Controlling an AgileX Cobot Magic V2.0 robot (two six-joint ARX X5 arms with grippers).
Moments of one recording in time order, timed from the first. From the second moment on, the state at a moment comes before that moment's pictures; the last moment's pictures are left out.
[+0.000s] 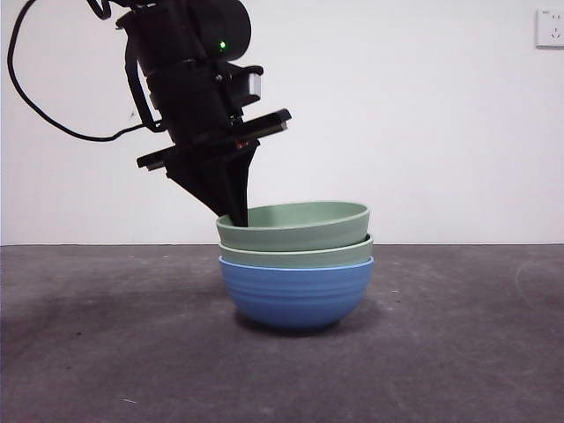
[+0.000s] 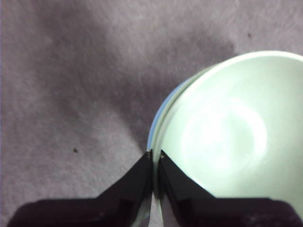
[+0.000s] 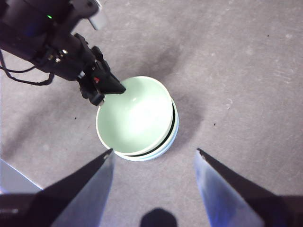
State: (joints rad) left arm -0.57 1.84 1.46 -0.74 0.10 -0.09; right arm 0.54 0.98 1.18 -0.88 -0.10 0.13
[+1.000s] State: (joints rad) left arm -0.58 1.74 1.74 -1.15 0.11 -0.04; right arm 0.54 1.14 1.18 -0.87 -0.10 0.16
